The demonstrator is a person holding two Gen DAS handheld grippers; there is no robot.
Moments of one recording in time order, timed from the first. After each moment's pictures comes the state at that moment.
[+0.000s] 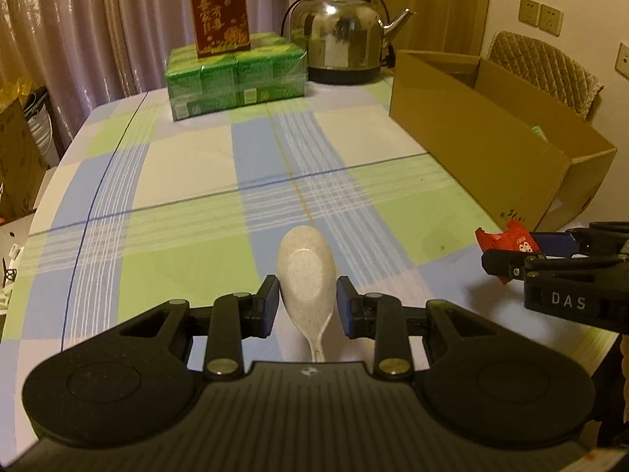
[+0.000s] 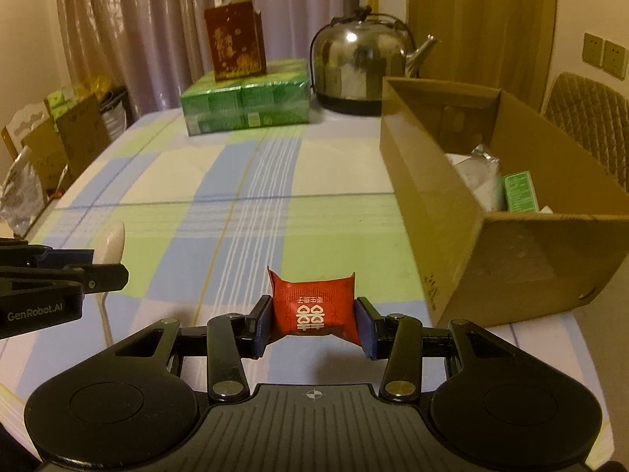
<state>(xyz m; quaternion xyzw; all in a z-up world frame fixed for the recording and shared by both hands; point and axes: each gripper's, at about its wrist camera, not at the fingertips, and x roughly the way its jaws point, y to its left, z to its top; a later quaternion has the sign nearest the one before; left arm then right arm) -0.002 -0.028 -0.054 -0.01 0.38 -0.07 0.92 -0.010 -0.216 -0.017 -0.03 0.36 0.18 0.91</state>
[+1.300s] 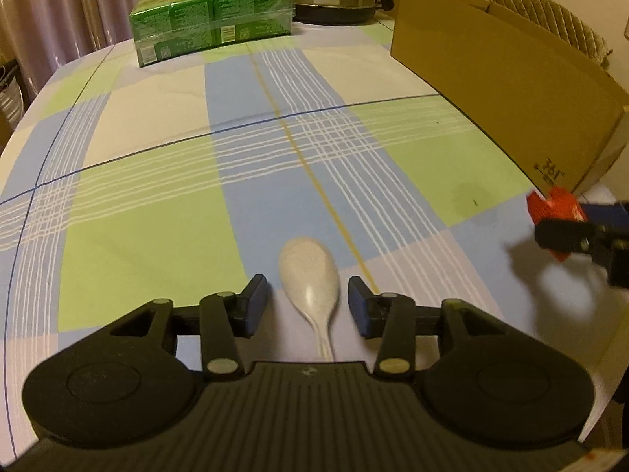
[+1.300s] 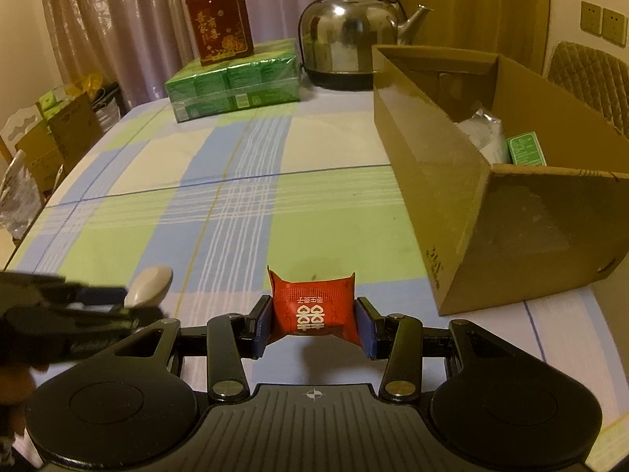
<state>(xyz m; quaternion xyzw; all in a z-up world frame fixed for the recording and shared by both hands) 0.041 -0.027 -0.124 0.00 0.44 -0.09 0.89 0.007 -0.227 -0.046 -0.01 0.39 0.17 0.90</state>
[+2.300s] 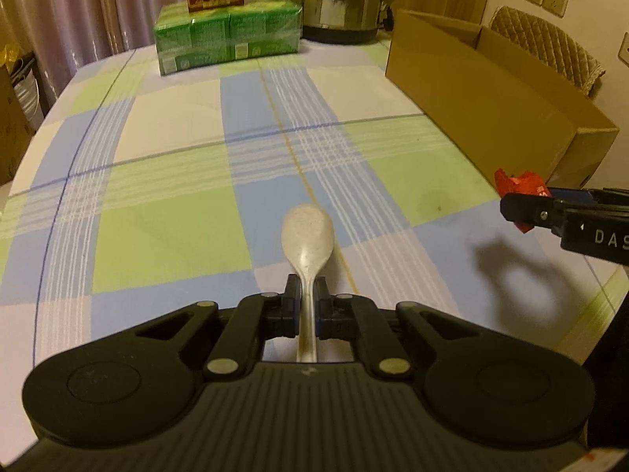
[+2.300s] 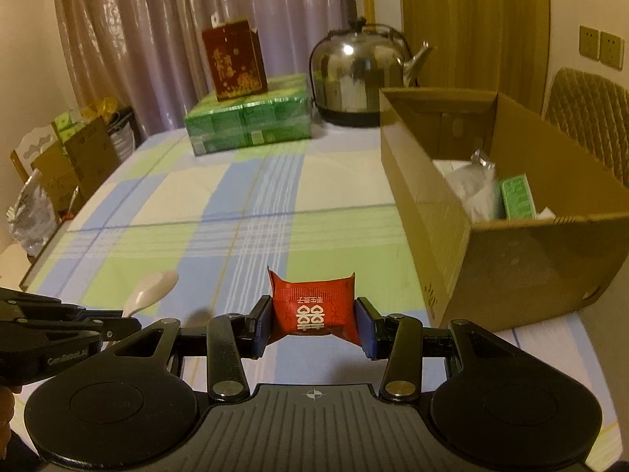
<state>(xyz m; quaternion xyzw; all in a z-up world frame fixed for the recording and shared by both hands) 0.002 -0.026 -0.075 -0.02 0.43 -0.08 0.90 -0.010 -0.231 -0.006 0.00 0.35 0.19 0.92</state>
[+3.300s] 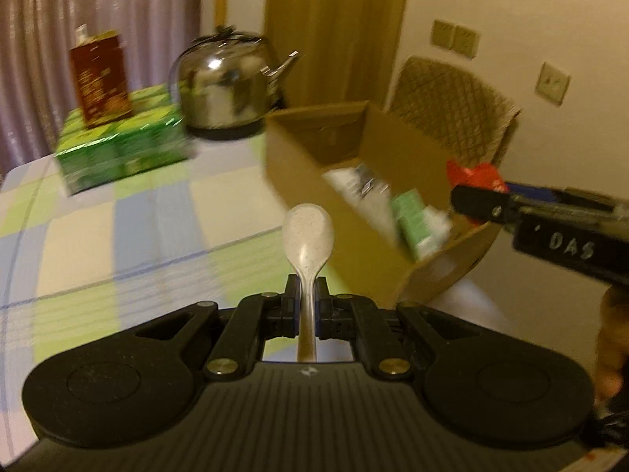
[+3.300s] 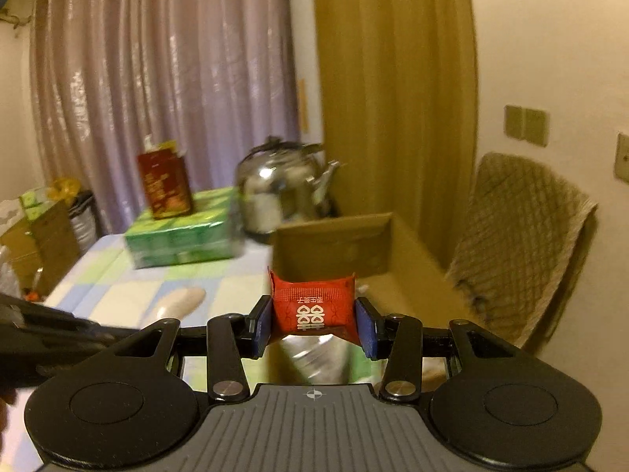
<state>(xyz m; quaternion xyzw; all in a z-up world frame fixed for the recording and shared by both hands) 0.043 -0.149 0.038 -0.03 0.35 -0.19 0.92 0.029 -0.350 0.095 0.01 0.23 0.13 0.96</state>
